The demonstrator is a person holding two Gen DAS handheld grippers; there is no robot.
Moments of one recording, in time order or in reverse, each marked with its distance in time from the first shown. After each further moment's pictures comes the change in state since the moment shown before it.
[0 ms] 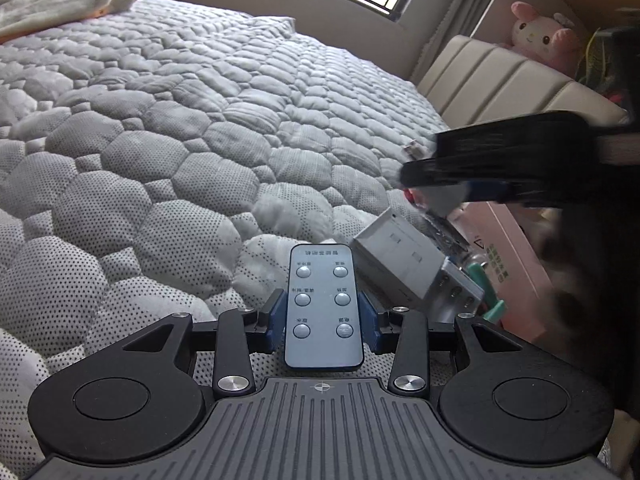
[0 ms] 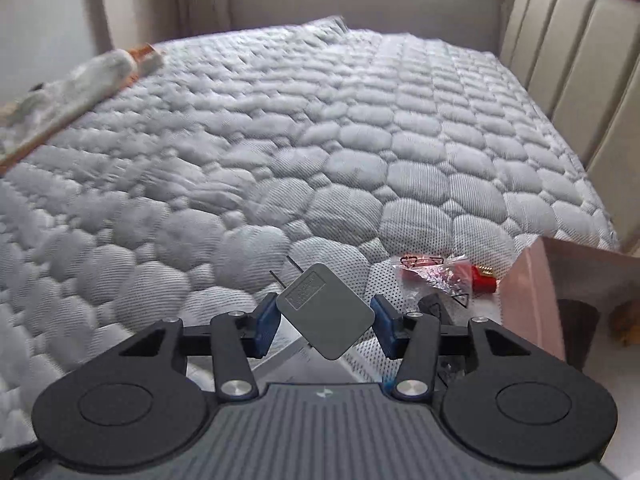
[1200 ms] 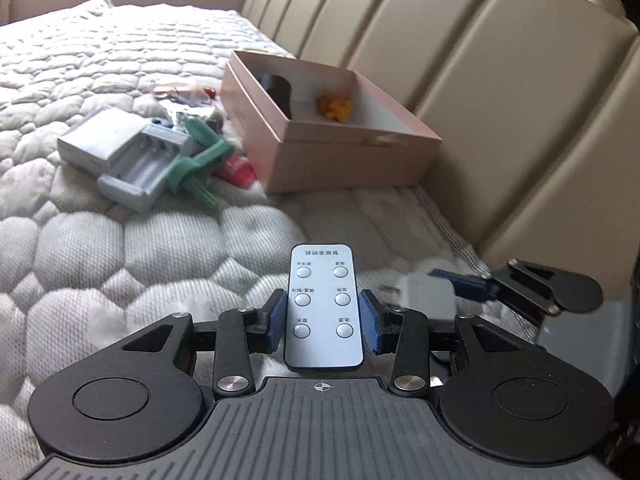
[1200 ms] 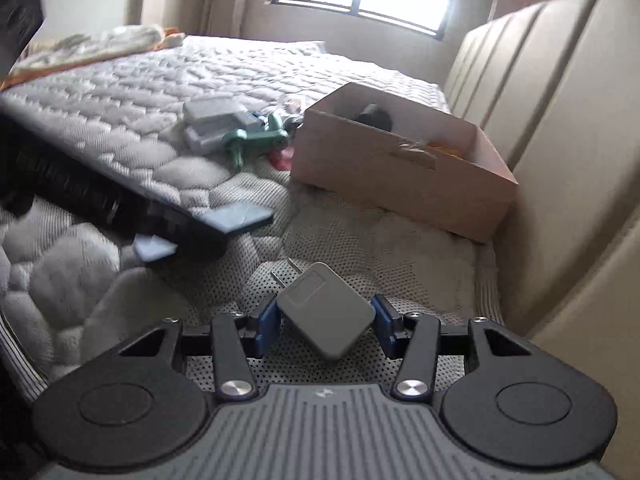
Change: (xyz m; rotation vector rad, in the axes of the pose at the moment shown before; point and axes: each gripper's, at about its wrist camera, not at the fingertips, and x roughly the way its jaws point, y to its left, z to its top) left arm -0.017 -0.164 -0.104 0.351 0.181 -0.262; right arm -0.156 -0.108 -0.268 -0.194 -0.132 -0.142
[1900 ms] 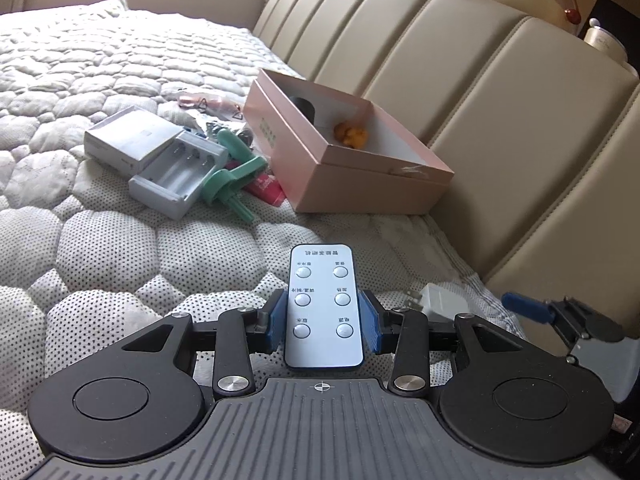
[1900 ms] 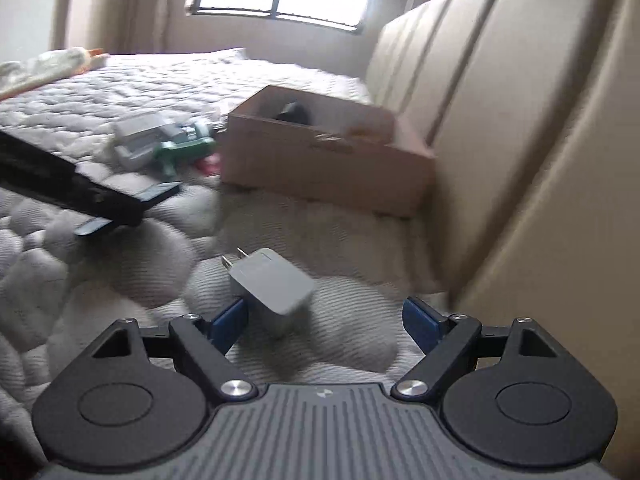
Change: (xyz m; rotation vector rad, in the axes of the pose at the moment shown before) left arm -0.009 0.032 -0.006 -0.065 -0.082 -0.051; right arm -0.017 -0.005 -0.014 0.168 -0.010 -0.228
